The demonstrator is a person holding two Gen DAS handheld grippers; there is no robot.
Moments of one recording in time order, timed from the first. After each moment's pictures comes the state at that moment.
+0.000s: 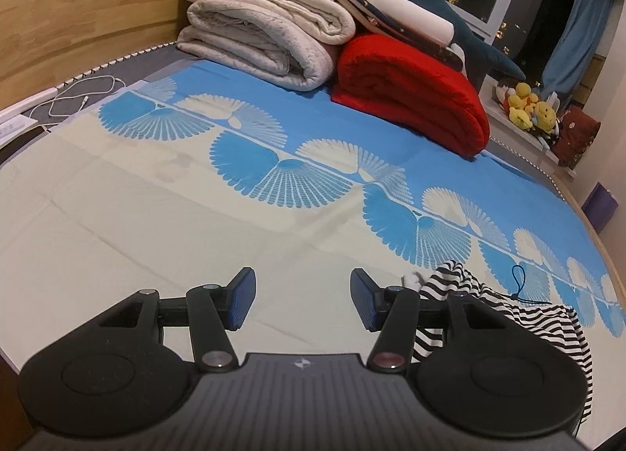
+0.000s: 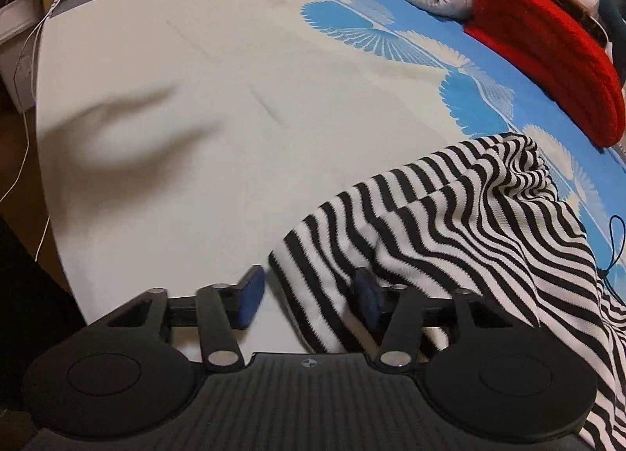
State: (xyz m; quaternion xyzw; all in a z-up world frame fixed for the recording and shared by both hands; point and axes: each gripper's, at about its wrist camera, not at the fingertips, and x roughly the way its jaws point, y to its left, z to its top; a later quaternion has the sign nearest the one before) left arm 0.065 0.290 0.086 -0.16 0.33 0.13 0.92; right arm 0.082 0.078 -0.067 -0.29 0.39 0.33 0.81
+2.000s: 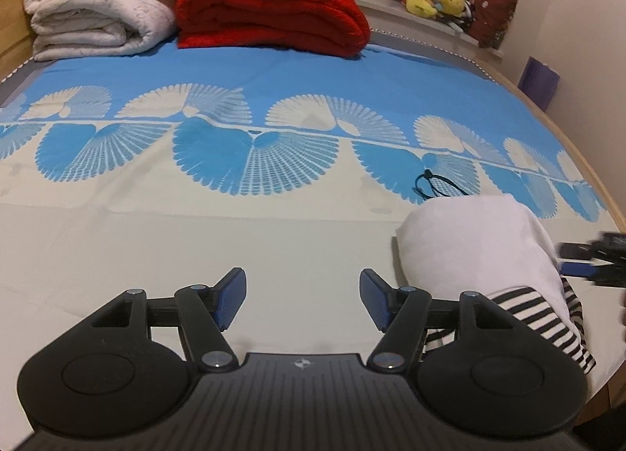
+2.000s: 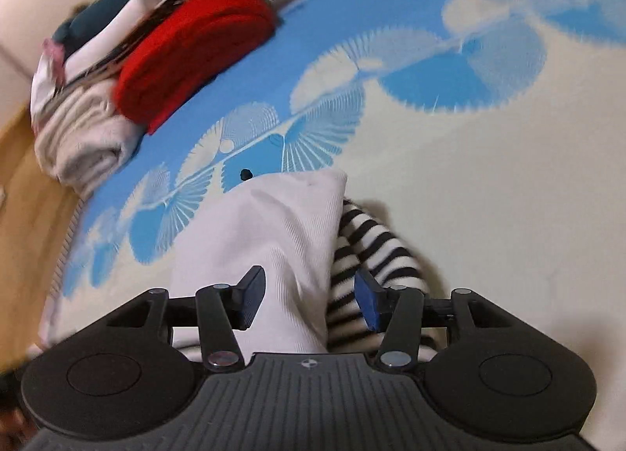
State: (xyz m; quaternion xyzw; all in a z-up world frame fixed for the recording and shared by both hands) left arm 0.164 0.065 0.038 -0.05 0.41 -0.01 0.91; right arm 0.211 -0.401 -0.006 0.27 0.45 0.11 0.84
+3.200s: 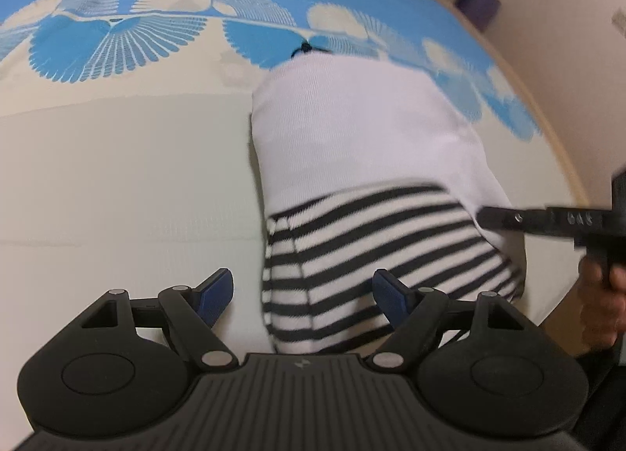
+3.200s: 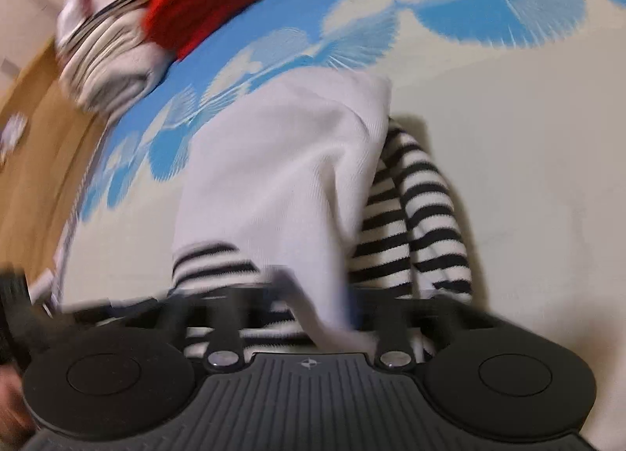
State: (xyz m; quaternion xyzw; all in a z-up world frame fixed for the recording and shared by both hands) left arm 0.185 -0.043 -0.032 -0.09 0.53 -0.14 0.83; right arm 0.175 -0.397 -0.012 0.19 0.50 0.18 0.82
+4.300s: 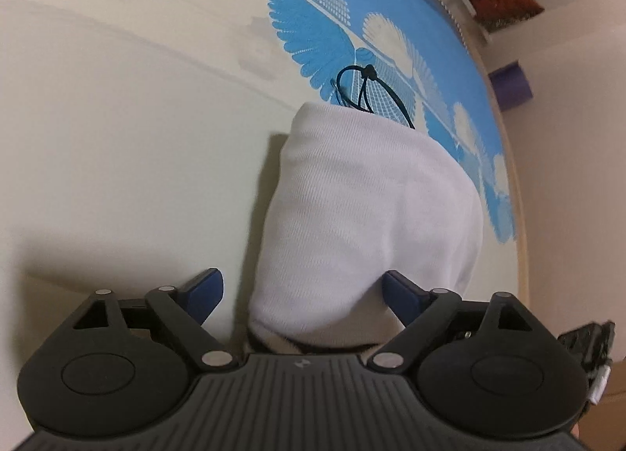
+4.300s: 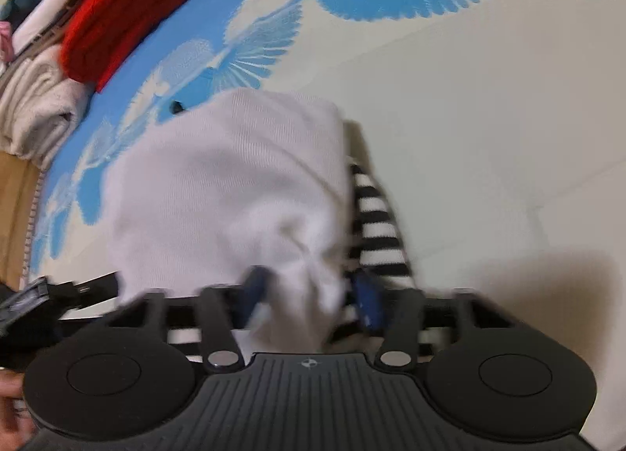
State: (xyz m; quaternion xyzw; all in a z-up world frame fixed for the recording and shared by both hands) left arm 0.274 -0.028 -0.101 -0.31 0.55 -0.12 0.77; right arm 0.219 -0.414 -0.052 0.24 0.54 0.07 0.81
